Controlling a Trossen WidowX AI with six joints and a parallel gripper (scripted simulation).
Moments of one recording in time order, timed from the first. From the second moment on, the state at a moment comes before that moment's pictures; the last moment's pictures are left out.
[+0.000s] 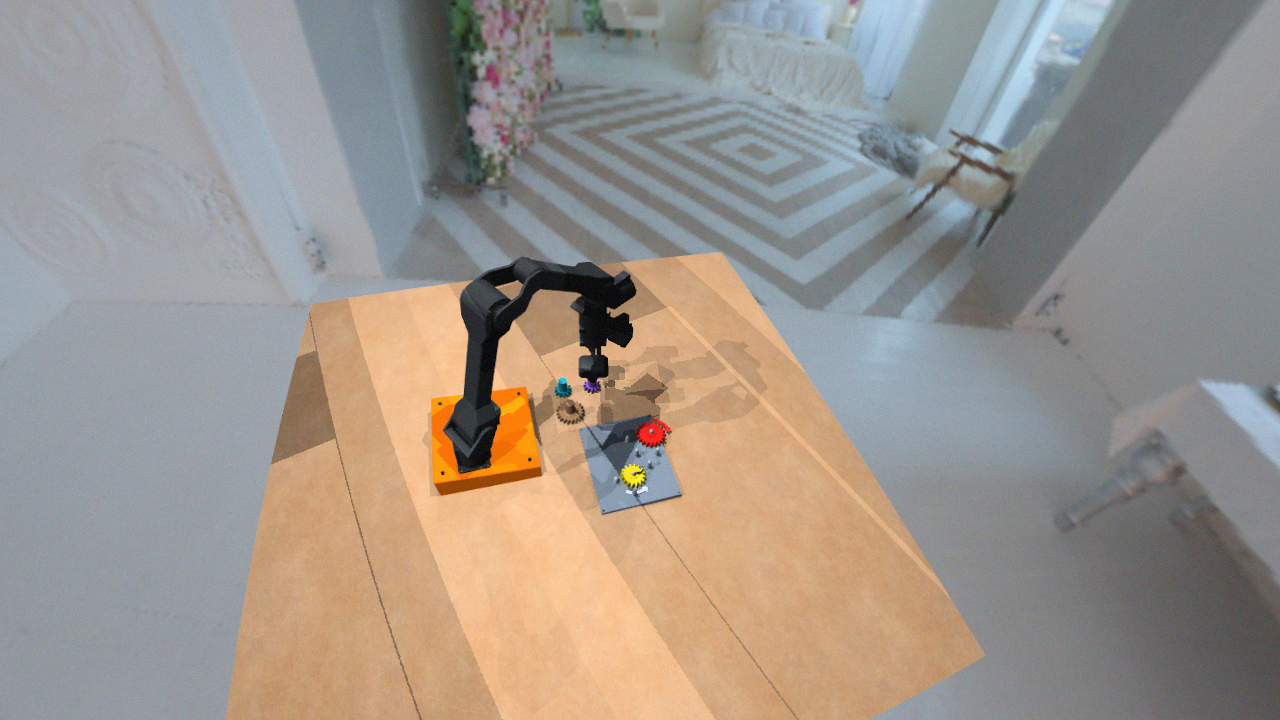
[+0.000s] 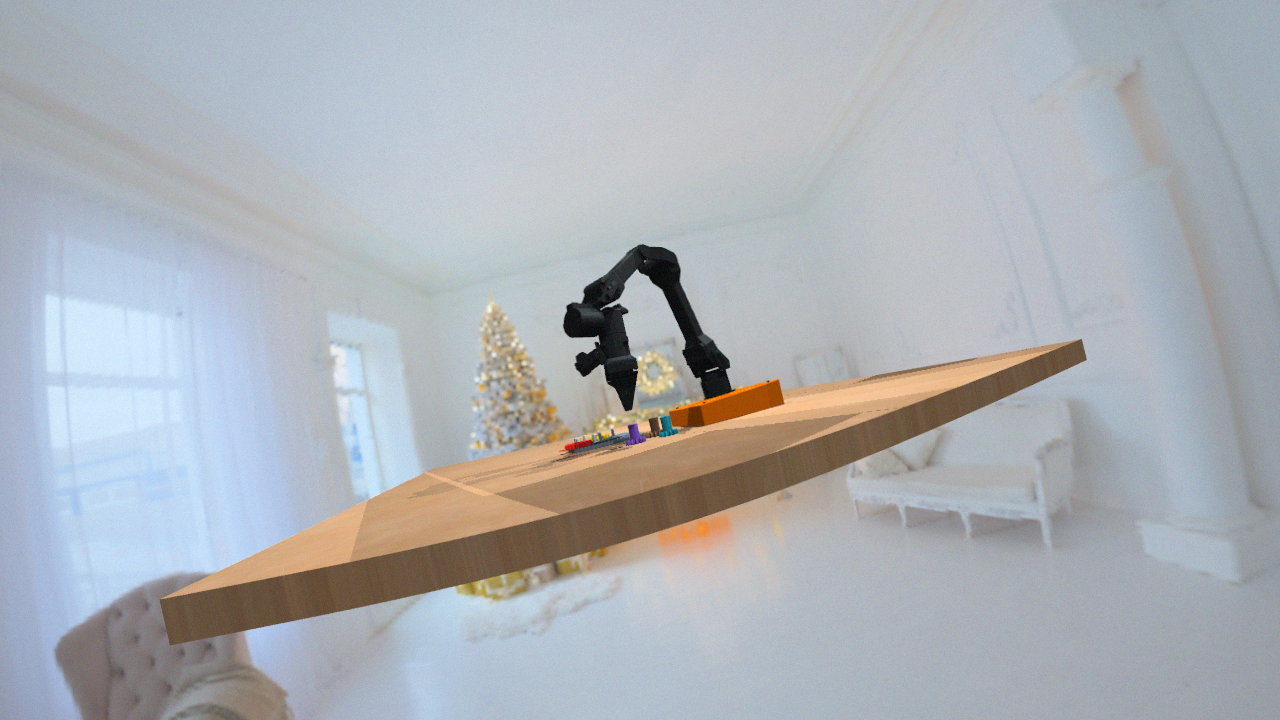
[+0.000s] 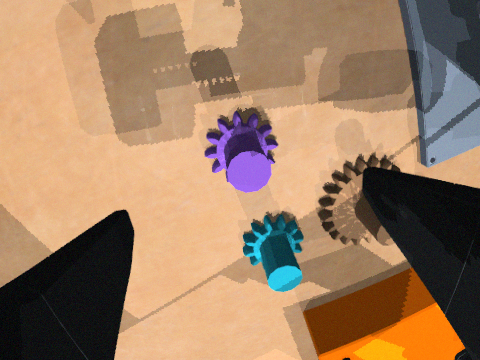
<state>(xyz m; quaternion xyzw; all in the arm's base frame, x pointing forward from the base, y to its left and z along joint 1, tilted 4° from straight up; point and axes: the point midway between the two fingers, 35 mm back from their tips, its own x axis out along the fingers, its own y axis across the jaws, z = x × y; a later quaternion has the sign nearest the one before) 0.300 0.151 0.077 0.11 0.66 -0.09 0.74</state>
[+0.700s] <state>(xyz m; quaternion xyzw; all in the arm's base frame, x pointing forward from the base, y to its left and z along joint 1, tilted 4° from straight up) 0.303 0.150 0.046 0.11 0.66 -0.10 0.73</state>
